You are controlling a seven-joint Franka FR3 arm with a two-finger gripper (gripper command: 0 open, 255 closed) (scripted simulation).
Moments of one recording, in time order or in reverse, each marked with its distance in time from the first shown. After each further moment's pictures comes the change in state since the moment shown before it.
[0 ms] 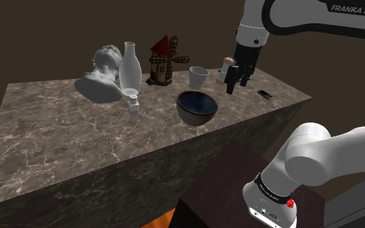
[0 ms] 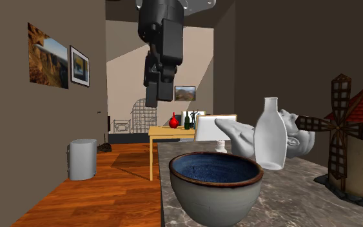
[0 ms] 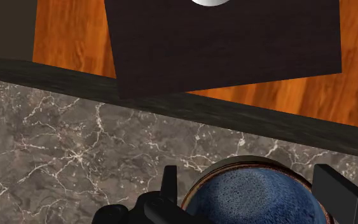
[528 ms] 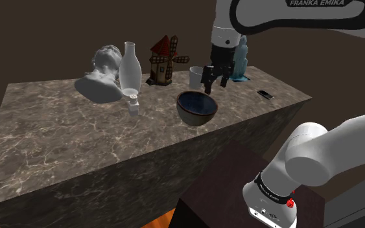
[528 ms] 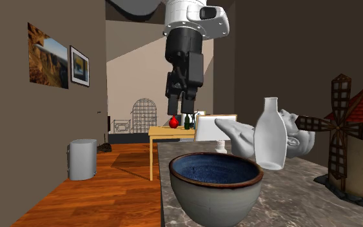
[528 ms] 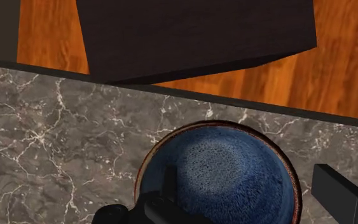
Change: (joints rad) arm 0.018 0.219 0.056 0.104 0.060 0.089 0.096
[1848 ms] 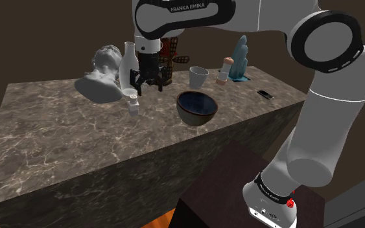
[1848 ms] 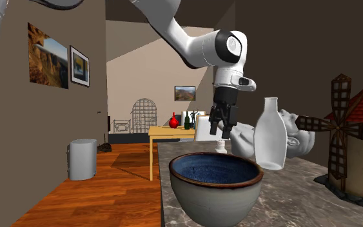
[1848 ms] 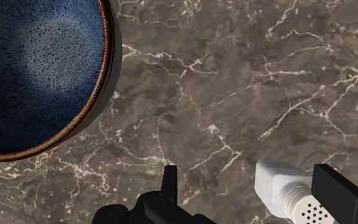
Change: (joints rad) arm 0.061 0.805 0.108 0.662 0.051 0.082 0.276
